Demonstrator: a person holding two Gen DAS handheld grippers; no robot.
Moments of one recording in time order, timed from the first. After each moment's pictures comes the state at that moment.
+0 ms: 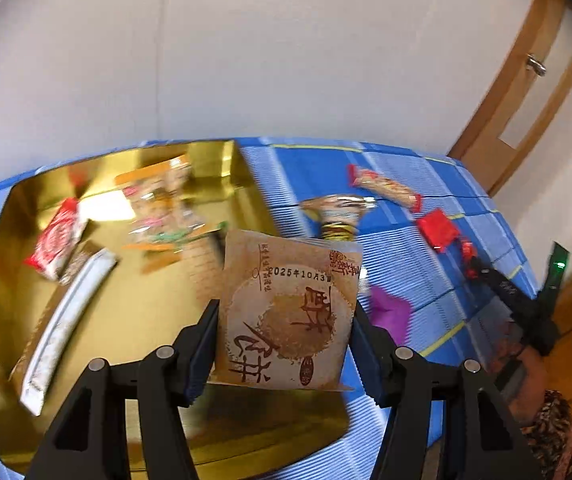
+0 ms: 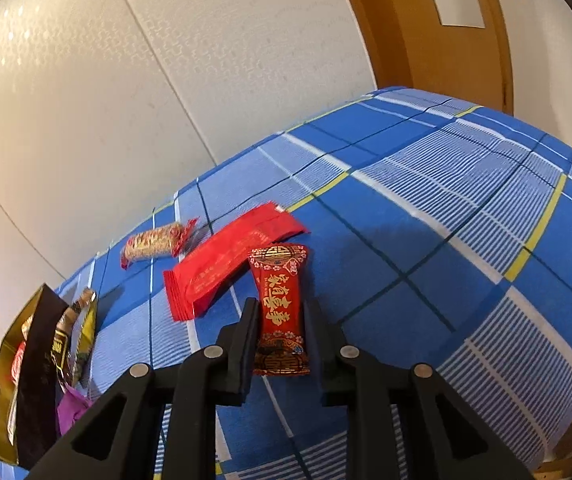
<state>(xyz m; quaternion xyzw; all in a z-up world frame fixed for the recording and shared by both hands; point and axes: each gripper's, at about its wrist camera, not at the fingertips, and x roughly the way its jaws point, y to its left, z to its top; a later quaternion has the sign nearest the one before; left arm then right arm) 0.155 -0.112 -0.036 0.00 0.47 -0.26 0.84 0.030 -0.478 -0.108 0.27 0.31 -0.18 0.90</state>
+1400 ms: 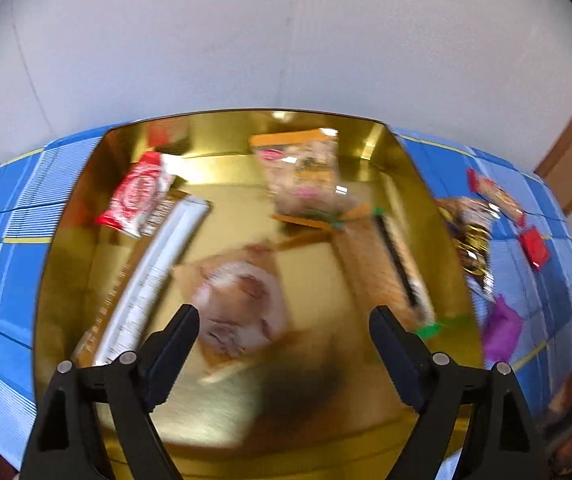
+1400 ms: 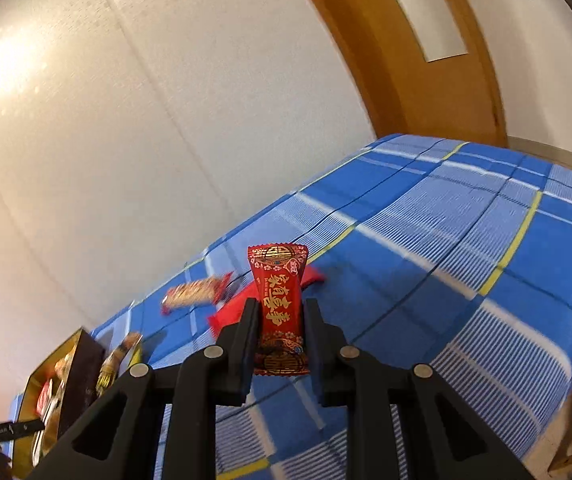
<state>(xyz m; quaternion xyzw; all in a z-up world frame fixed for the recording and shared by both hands) 0.182 -0.055 -0.065 0.01 0.50 -0.14 0.85 0.000 -0.451 -0.079 0.27 0.22 -0.17 0.92</state>
